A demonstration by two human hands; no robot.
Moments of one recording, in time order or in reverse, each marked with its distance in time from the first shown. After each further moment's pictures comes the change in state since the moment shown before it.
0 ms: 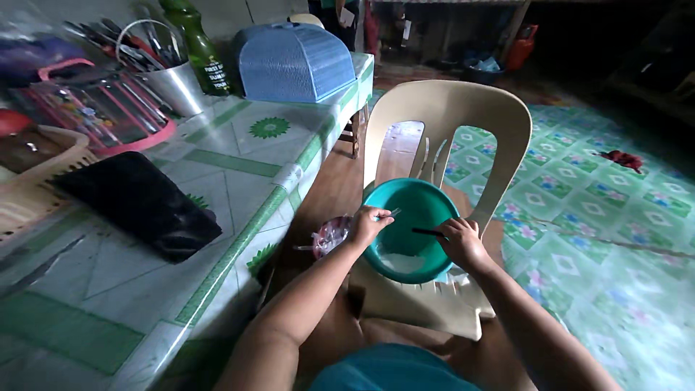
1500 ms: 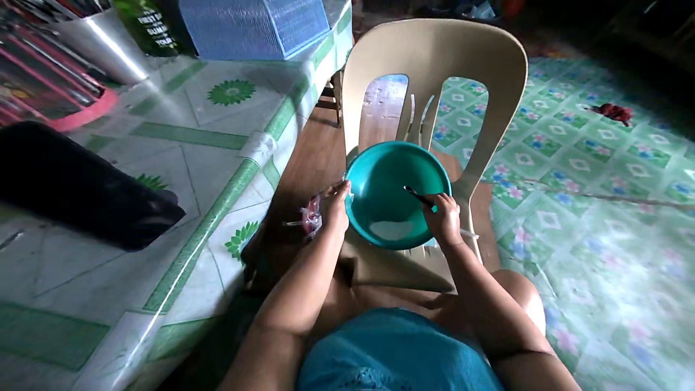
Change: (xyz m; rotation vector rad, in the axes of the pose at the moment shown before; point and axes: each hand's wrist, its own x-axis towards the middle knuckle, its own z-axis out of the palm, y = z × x) left_hand -0.026 -0.019 0.015 -0.839 0.531 -0.489; right_hand -0.016 0.000 0.060 0.223 0.342 0.319
